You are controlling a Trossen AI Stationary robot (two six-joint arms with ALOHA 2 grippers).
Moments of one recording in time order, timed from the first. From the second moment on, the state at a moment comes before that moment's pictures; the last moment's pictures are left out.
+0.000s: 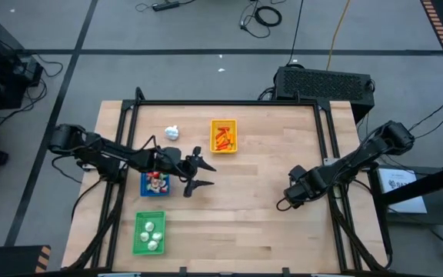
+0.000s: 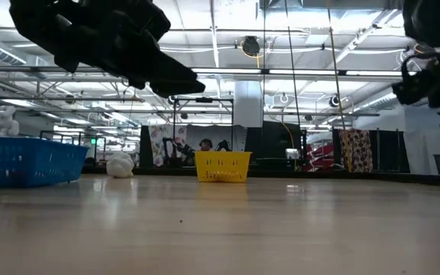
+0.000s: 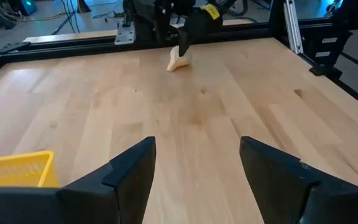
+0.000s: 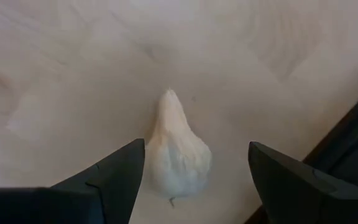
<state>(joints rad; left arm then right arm) -0.04 1.42 0.54 0.57 0.13 0.08 0.45 1.33 0.73 -1.10 0.06 1.38</state>
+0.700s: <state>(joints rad) -0.04 1.43 0.54 0.65 0.13 0.06 0.53 1.33 0.57 -0.87 0.02 1.40</state>
